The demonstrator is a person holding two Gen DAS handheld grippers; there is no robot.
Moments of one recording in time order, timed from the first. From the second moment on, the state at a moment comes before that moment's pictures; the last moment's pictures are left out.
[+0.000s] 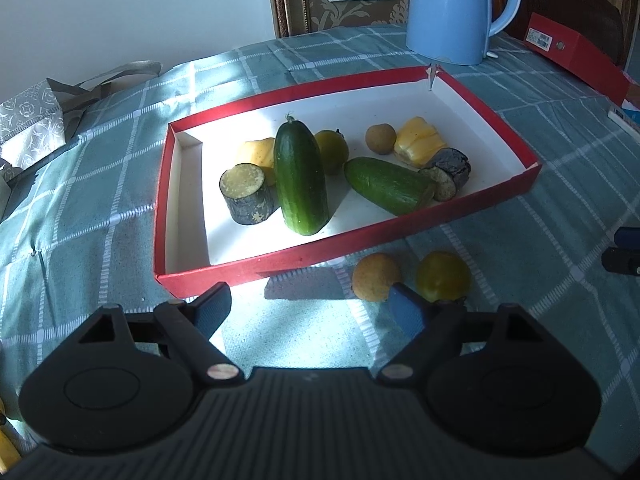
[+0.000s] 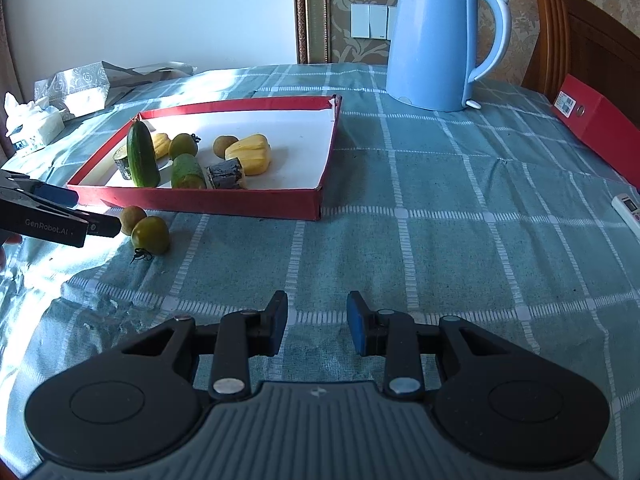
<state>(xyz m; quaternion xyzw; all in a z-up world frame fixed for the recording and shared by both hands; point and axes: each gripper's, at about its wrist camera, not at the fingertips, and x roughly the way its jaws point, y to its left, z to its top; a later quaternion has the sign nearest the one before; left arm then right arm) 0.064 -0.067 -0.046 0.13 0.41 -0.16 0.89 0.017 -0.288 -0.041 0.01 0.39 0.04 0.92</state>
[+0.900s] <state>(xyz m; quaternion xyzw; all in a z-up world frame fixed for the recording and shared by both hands) 0.083 -0.080 -0.063 0.08 0.43 -0.16 0.89 0.026 -0.291 -0.050 0.01 0.41 0.05 0.91</state>
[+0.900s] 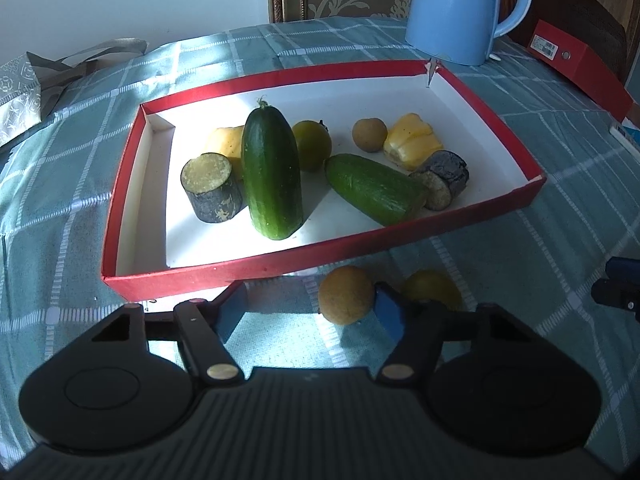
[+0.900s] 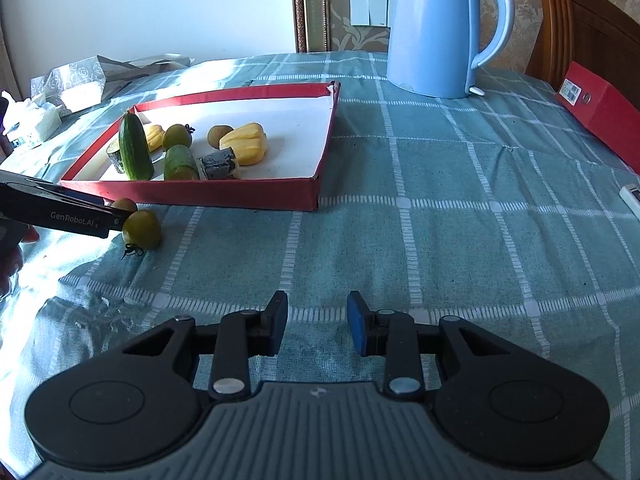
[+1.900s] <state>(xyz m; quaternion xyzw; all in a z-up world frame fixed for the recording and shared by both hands) 0.061 -0.056 -0.047 0.06 0.39 -0.11 0.91 0.046 -0.259 -0.037 -0.03 0.38 0.14 0.91</state>
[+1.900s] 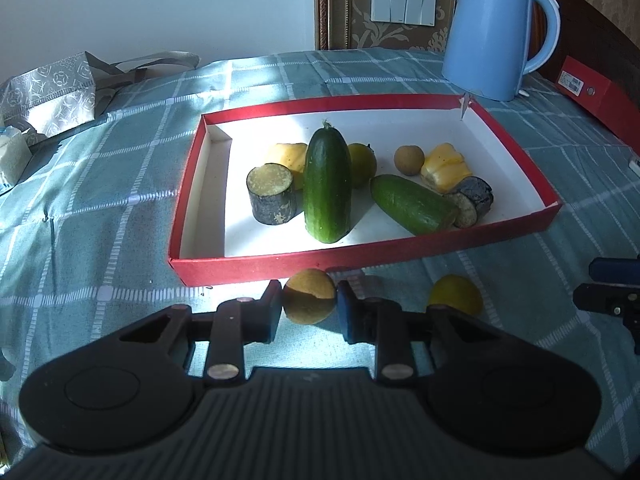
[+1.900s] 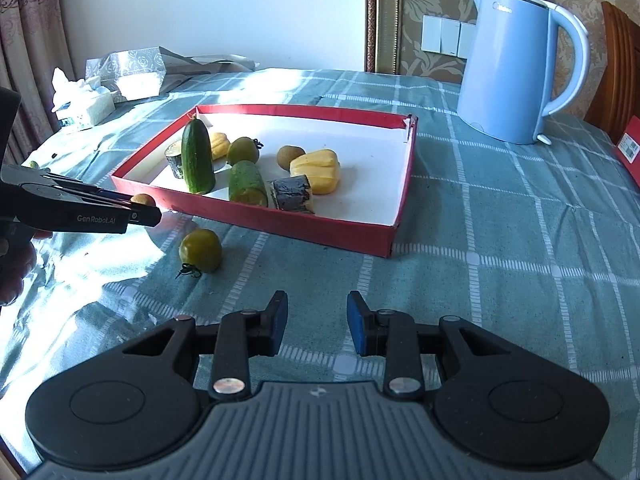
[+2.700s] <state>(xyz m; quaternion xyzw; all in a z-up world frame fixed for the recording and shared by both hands) 0.032 0.026 -0.018 -0.02 0.39 0.00 0.92 0.087 -0.164 -0.048 -0.07 0.38 0.20 0.90</state>
